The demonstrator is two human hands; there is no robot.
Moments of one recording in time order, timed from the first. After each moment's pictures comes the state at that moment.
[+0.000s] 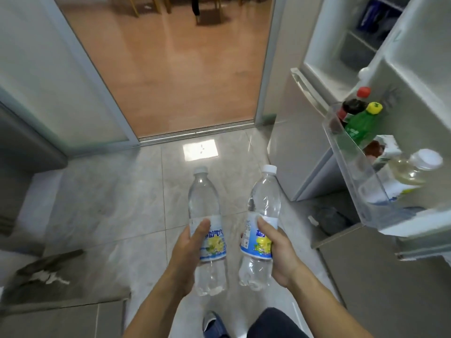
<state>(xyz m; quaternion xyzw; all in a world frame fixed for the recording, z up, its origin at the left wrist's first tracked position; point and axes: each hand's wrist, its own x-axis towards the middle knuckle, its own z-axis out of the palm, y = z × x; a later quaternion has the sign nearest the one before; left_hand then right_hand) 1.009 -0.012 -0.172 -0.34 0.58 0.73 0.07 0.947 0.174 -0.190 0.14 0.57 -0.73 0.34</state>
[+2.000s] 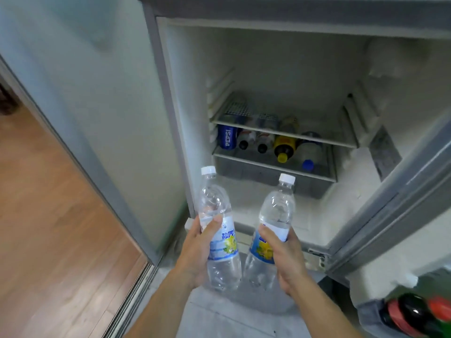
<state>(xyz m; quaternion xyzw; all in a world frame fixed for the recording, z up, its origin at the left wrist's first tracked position) 0.155 0.033 -0.098 0.06 0.56 0.72 0.41 0.283 0.166 -0.127 0.41 0.51 -0.70 -0.27</state>
